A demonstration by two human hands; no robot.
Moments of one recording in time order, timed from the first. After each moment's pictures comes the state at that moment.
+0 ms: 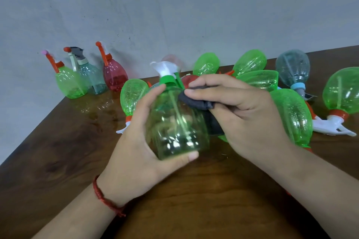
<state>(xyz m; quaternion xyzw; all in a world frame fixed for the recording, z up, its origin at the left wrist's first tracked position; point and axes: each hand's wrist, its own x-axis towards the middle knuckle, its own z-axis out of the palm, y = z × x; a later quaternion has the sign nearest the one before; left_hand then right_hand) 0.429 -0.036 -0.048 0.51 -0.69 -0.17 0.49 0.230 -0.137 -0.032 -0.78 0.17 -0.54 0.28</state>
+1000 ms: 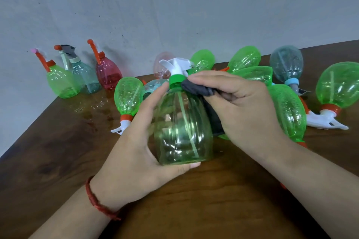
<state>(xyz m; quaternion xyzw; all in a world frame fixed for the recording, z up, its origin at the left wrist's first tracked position) 0.424 -0.036 -0.042 0.50 -0.74 -0.16 0.43 0.232 -0.148 -0.040 -0.72 0.21 -0.57 0.34</state>
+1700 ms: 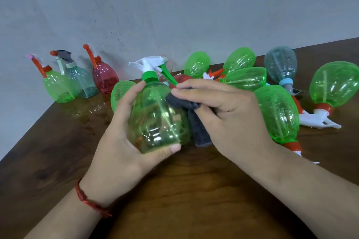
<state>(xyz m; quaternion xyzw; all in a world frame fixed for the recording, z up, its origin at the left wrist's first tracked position) 0.433 -0.040 -0.043 0.52 -0.67 -0.16 0.50 0.232 -0.132 -0.037 -0.77 0.22 -0.56 0.20</state>
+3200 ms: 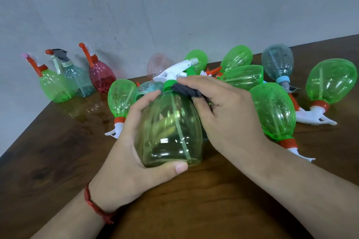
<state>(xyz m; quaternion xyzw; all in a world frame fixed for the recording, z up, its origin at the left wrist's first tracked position) 0.424 -0.036 -0.054 0.45 -0.68 -0.29 0.51 0.236 -0.136 -0.040 -0.77 0.28 -0.56 0.12</state>
